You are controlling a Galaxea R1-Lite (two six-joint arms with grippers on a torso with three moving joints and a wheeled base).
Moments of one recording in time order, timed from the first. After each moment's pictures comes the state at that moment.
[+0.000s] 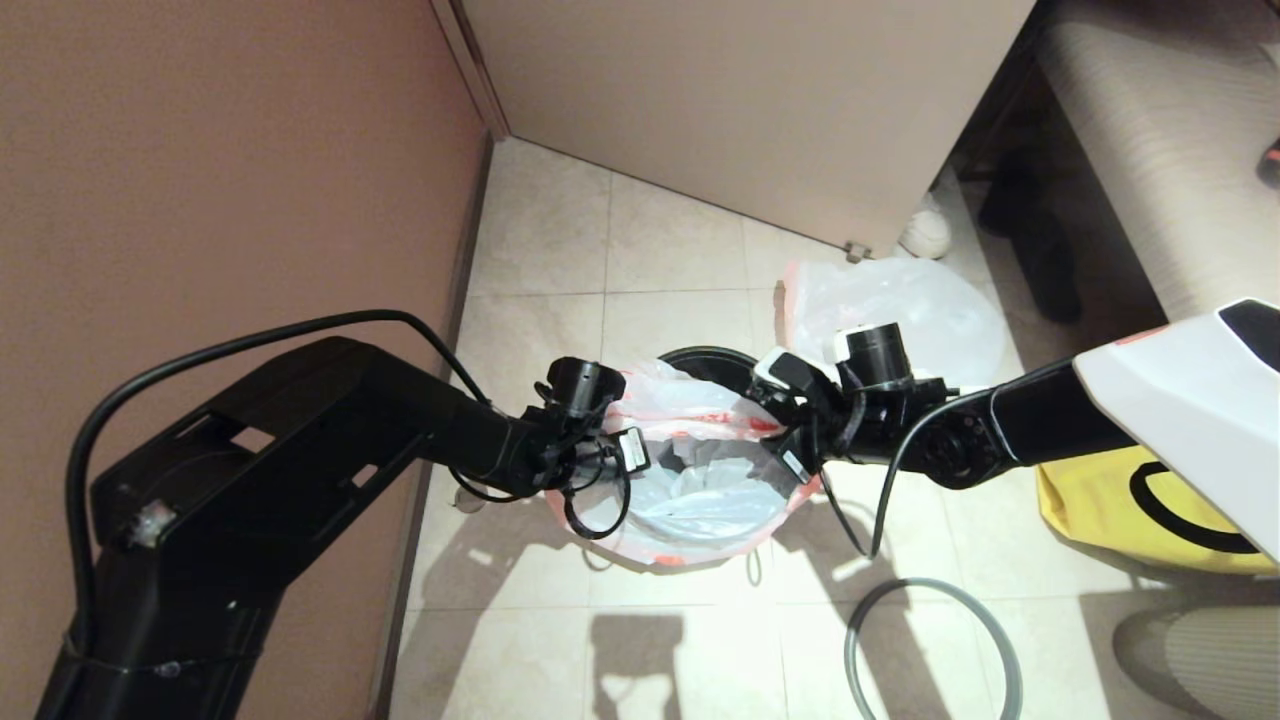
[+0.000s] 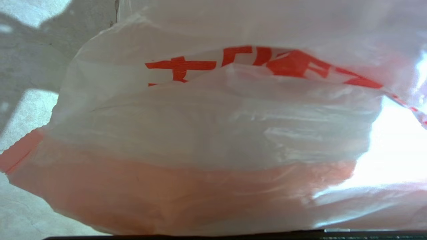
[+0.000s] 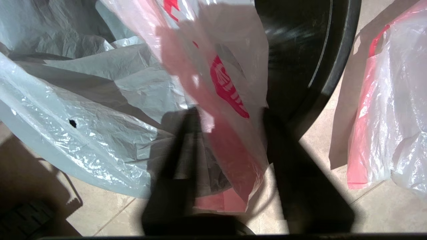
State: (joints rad) left arm -0.46 2.35 -1.48 -0.19 0.11 -0.53; right arm 0.44 2.22 -1.45 -0.26 0.05 -0.49
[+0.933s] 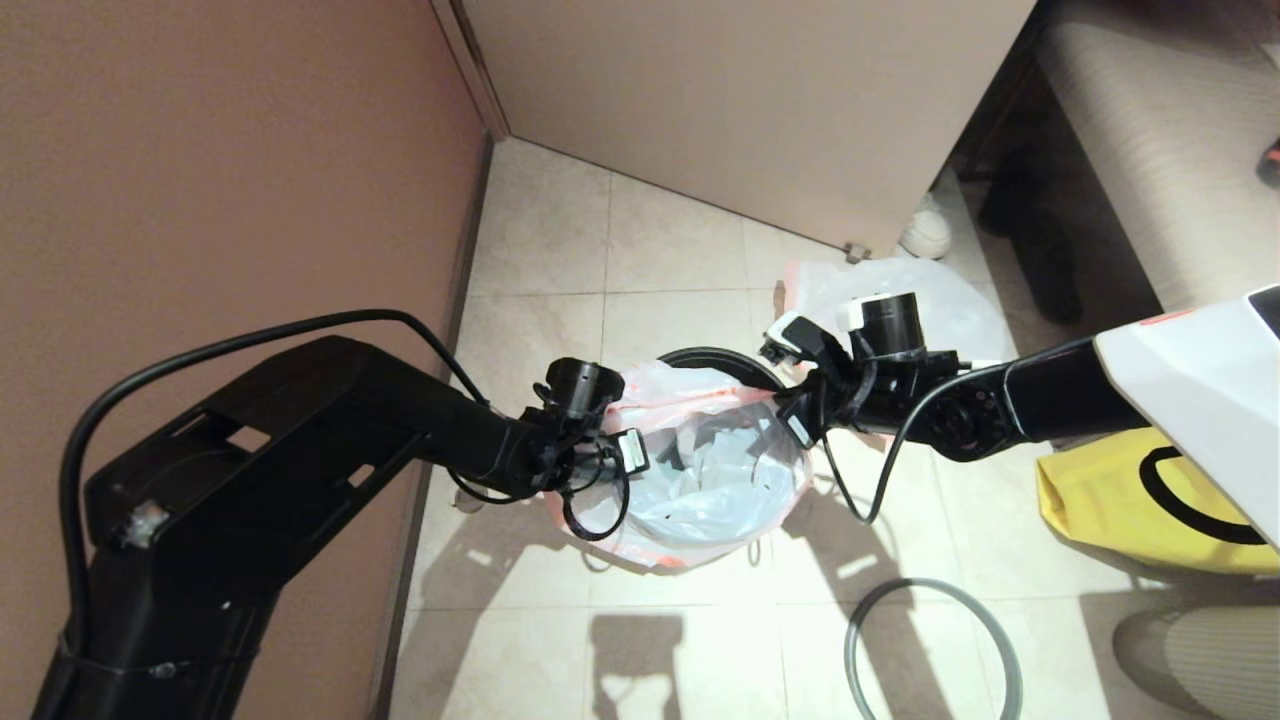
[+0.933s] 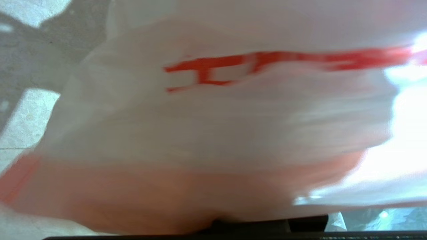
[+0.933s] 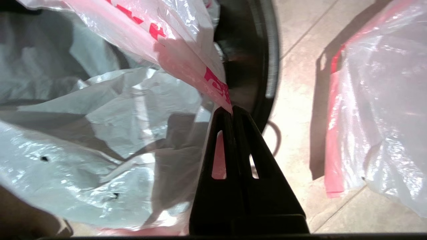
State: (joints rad) left arm -0.46 2.34 -1.47 -0.19 0.11 -0.53; right arm 0.41 2.22 -1.54 -0.26 0.05 -0.46
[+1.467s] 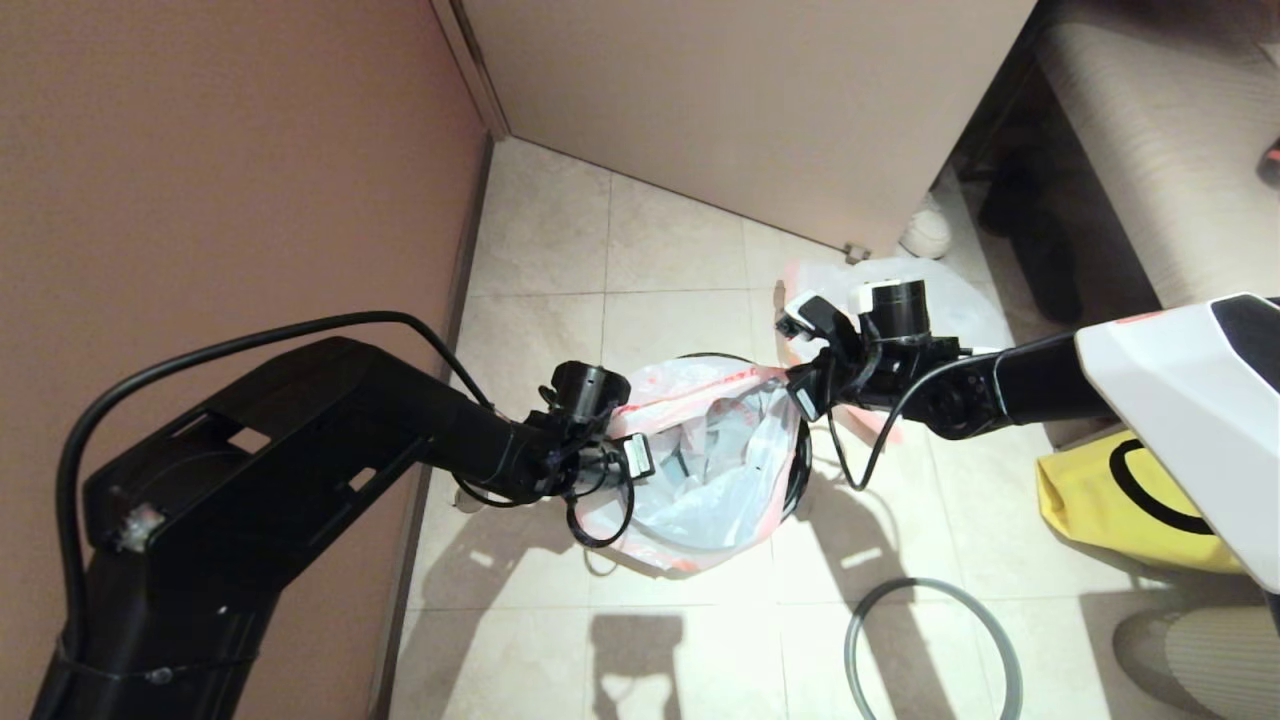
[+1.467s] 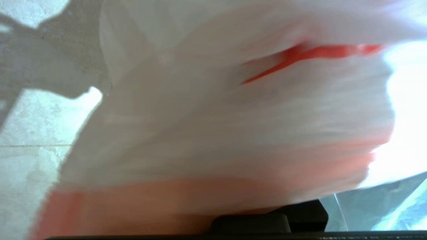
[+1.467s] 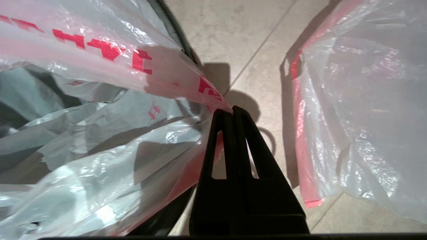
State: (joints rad) left arm -0.48 2.33 -1.45 -0.20 0.11 -0.53; right arm 0.35 2.31 -1.69 -0.26 0.04 -0.43
